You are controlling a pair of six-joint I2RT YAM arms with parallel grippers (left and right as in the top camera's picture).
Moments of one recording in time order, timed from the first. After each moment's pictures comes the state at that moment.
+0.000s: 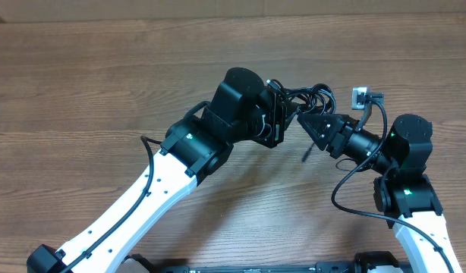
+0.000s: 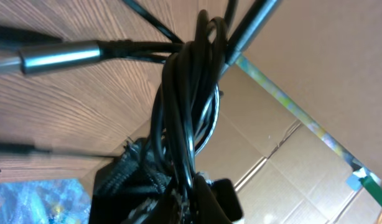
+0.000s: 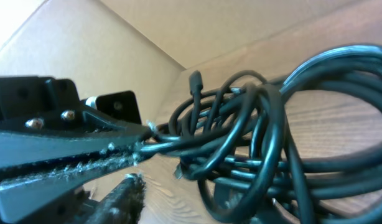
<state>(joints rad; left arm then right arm) -0.71 1.46 1.35 -0.40 0.28 -2.07 0.05 0.98 0.66 0.05 -0.85 0.65</state>
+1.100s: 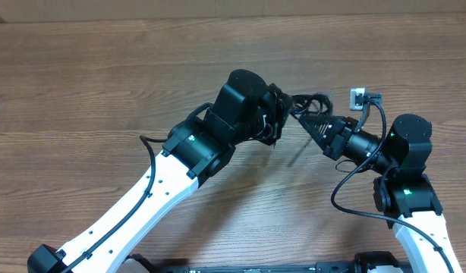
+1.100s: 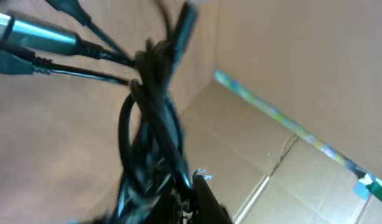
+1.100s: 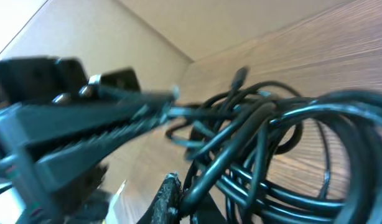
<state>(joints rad) -0.72 1.46 1.35 -0.40 0.15 -1.99 0.05 0.98 0.66 0.04 -0.89 0.64</state>
